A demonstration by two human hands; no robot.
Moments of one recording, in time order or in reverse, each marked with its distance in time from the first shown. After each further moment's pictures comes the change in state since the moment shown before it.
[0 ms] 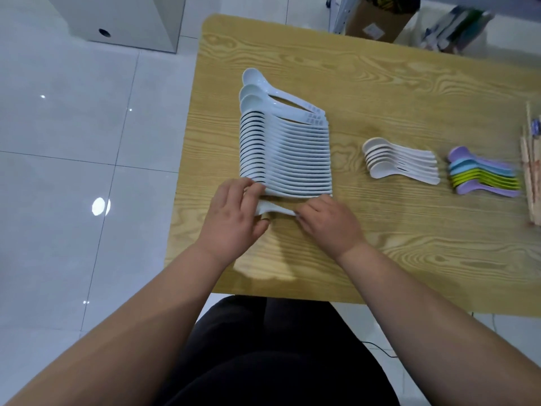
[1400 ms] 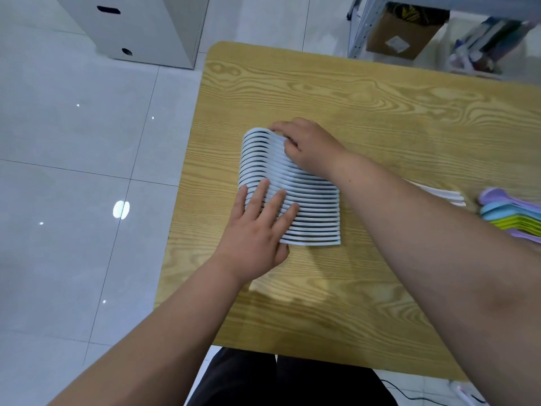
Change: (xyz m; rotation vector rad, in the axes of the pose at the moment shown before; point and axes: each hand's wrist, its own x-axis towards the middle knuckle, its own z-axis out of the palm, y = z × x) left_hand 0.065 0.011 0.023 0.283 -0.225 0.112; right_hand 0.217 0.077 -0.011 0.437 -0.301 0.114
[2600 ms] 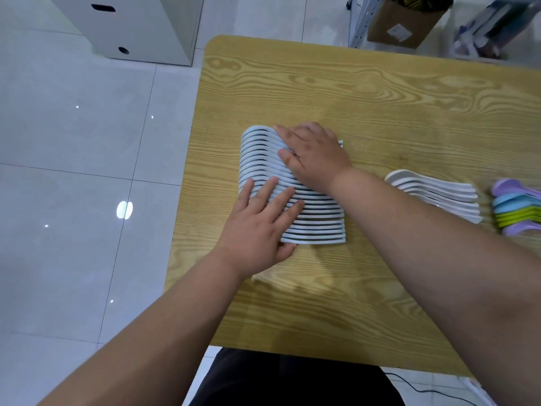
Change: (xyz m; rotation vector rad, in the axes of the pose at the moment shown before) left_hand 0.004 -0.015 0.004 0.012 0.004 0.091; right_hand -0.018 0.003 0.029 -0.341 0.097 -0.008
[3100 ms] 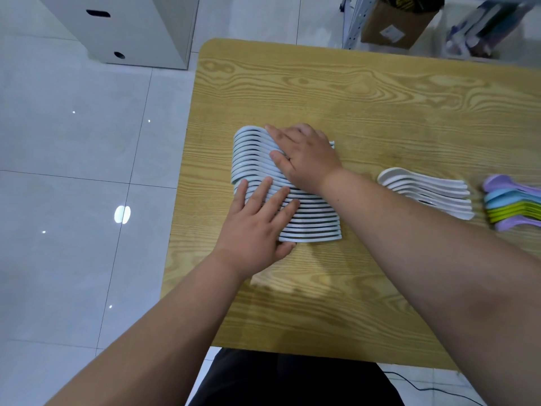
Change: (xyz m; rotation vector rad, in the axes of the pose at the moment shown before) left_hand 0.000 0.005 -0.001 0.011 -0.026 -0.030; right_hand -0.003 -0.009 -0.001 0.002 0.021 0.005
